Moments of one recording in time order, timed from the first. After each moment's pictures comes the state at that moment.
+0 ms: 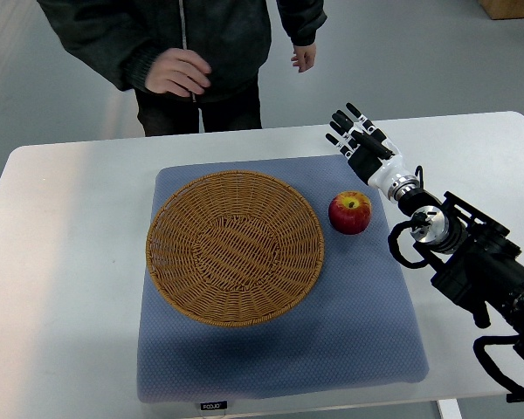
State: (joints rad) left arm -0.01 0.00 -0.12 -0.16 0.07 -0.14 0.06; right arm 0.75 0.00 0.90 0.43 -0.07 0.34 0.24
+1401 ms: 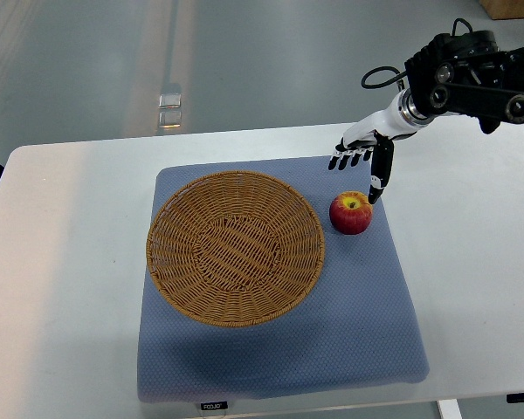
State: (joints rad) left arm -0.01 0.00 -0.12 -0.17 0.07 -0.14 0.06; right arm 1.65 -0.33 -0.62 0.93 -0.60 0.52 -0.01
